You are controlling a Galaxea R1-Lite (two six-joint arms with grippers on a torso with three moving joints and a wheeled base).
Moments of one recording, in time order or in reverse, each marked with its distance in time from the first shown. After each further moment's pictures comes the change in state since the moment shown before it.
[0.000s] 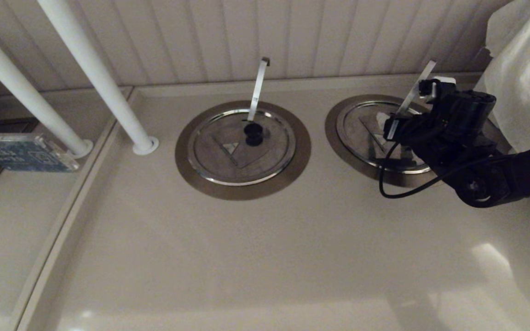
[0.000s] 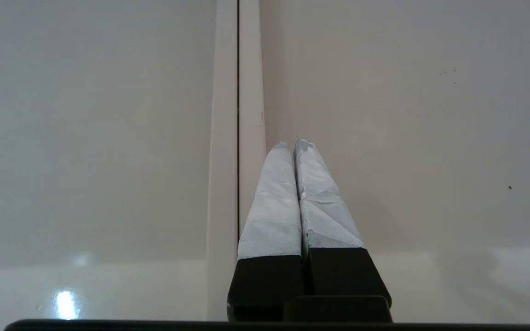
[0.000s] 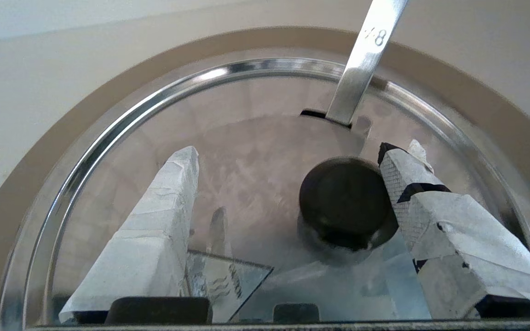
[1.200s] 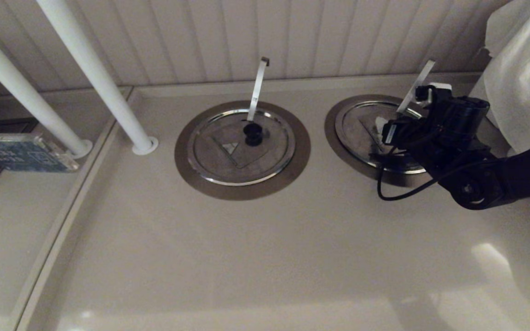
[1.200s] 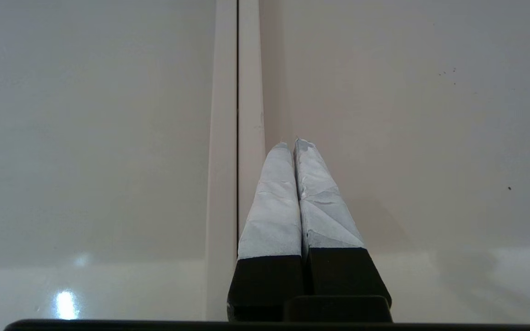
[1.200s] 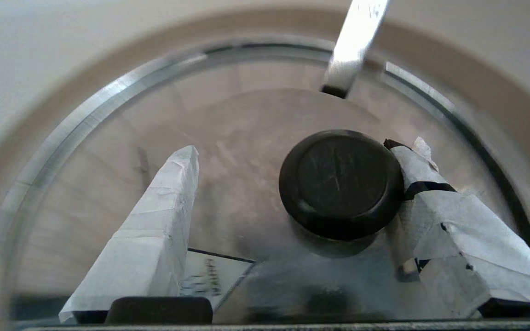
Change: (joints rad) left arm 0.000 0.000 0.000 -0.001 0.000 0.000; right arm 0.004 0.025 0.002 -0.009 0.005 0.004
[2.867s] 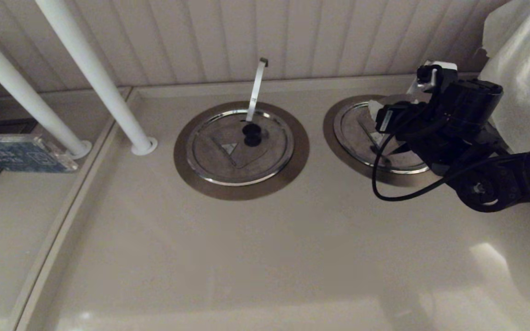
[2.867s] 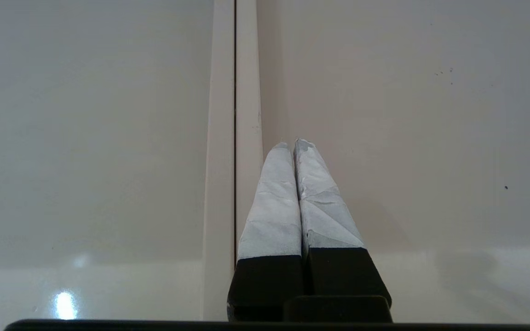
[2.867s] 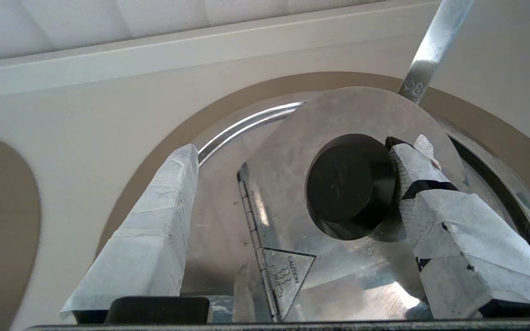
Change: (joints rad) left arm 0.000 0.000 0.000 0.001 0.000 0.000; right arm 0.111 -0.079 0.026 -0.006 -0.011 -0.005
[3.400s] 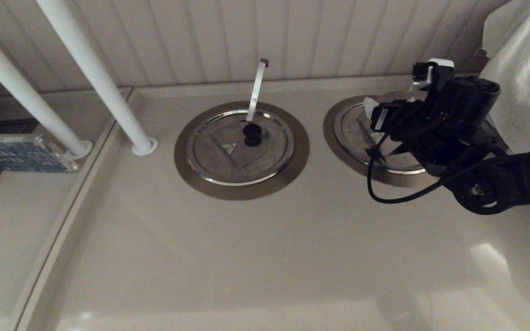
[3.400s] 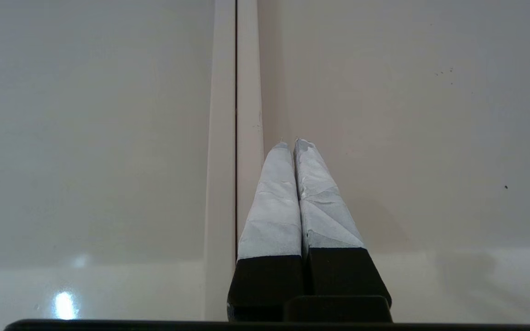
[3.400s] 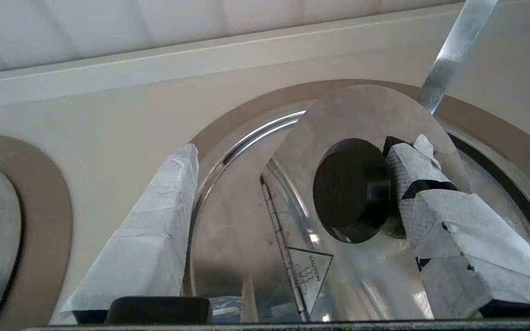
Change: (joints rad) left arm 0.000 0.000 0.000 0.000 0.000 0.000; right arm 0.040 -0.001 0.011 -0.002 -0.042 -0.002
